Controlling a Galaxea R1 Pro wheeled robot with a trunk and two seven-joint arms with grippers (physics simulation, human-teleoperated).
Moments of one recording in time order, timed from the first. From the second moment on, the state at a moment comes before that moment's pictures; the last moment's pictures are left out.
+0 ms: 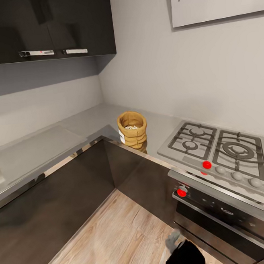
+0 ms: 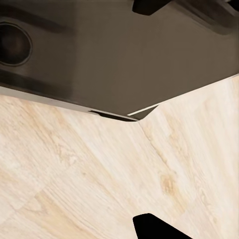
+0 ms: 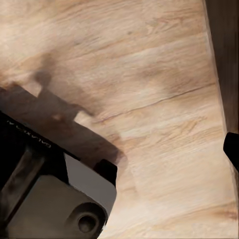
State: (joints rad) left arm 0.00 0.00 0.02 -0.05 0.18 -0.09 0.19; right arm -0.19 0.17 0.10 -1.11 0.79 0.79 0.51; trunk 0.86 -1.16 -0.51
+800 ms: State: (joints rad) left arm 0.00 -0.01 0.02 -0.05 0.18 -0.10 0.19; right arm -1.59 0.17 -0.06 -0.63 0.68 1.04 0.77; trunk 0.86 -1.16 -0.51
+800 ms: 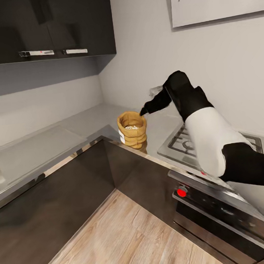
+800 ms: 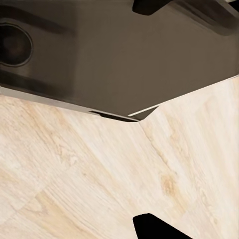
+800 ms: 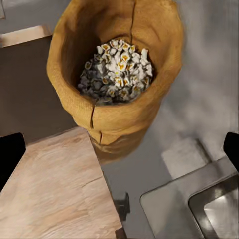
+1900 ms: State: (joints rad) left arm 0.00 -0.01 0.03 -0.05 0.18 -0.09 0.19; right arm -1.61 0.17 -0.12 -0.60 0.68 1.05 0.50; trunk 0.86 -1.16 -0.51
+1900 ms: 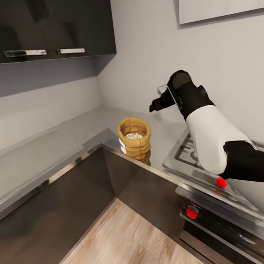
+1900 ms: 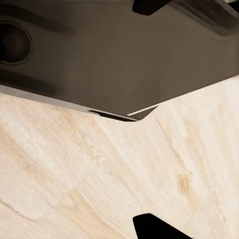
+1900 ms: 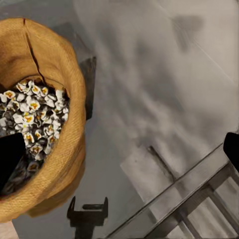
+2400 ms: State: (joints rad) left arm 0.00 -0.01 0.04 -0.05 0.18 -0.09 0.19; right arm -1.51 0.17 -0.21 -0.70 0.68 1.05 0.50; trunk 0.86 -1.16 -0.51
